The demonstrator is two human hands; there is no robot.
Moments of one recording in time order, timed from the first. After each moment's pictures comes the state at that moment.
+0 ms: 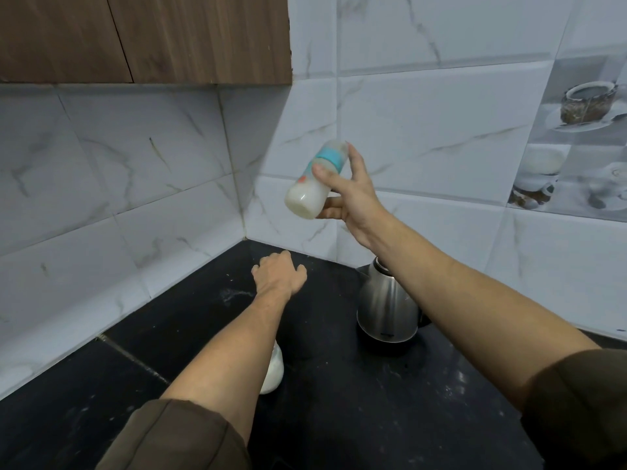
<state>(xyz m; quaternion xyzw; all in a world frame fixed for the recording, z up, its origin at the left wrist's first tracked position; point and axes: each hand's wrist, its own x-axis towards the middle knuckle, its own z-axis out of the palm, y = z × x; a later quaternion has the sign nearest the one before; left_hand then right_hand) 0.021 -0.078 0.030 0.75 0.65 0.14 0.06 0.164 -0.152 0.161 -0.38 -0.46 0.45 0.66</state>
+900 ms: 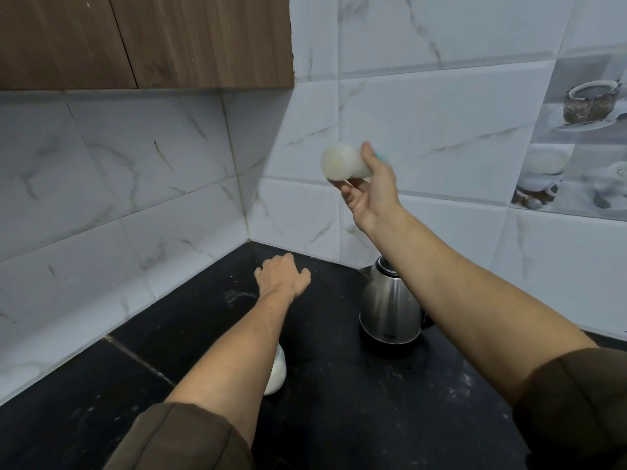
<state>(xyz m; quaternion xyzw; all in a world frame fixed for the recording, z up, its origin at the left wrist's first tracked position) 0.022 -0.082 0.029 0.75 0.65 0.14 0.06 0.181 -0.141 0.170 -0.33 -0.26 0.50 0.76</state>
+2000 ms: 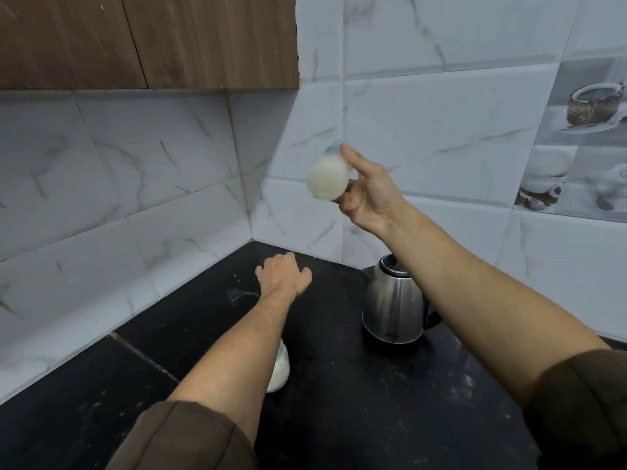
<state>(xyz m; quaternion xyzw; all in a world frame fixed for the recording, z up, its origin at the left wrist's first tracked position) 0.016 -0.086 0.032 0.75 0.65 0.14 0.05 0.177 -0.156 0.179 -0.32 -0.41 0.58 0.63</state>
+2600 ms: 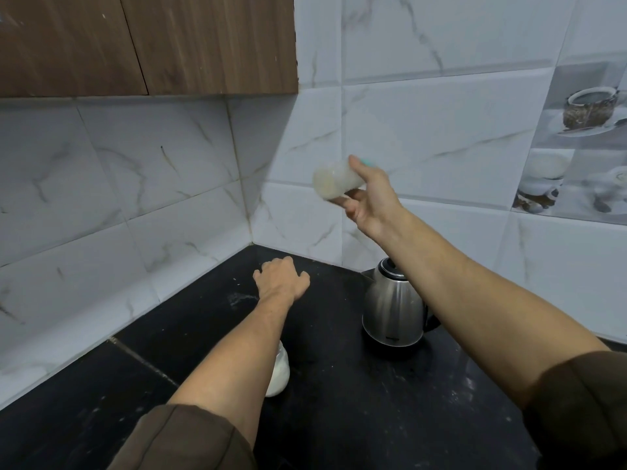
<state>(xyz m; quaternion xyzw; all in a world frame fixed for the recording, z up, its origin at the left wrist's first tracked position) 0.014 -0.084 0.031 0.75 0.65 0.13 0.05 0.182 -0.146 0.171 -0.38 -0.34 0.52 0.69</state>
